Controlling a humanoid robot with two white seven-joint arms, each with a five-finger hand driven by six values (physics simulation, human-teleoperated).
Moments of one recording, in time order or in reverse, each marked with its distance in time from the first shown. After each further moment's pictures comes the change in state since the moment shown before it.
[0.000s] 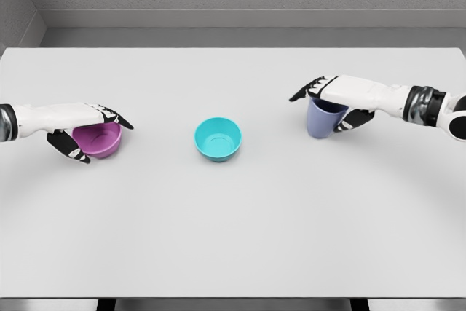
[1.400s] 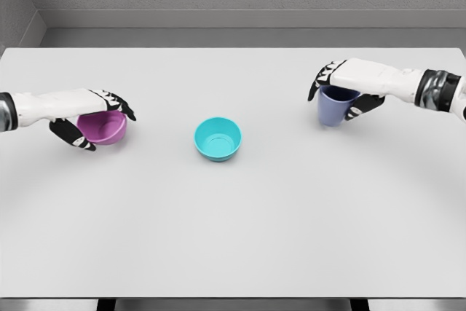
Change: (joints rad) left arm -0.005 -0.012 0.054 -0.042 0.001 0.000 0.000; right arm -0.060 -0.029 0.005 -0.009 0.004 -0.005 0.002
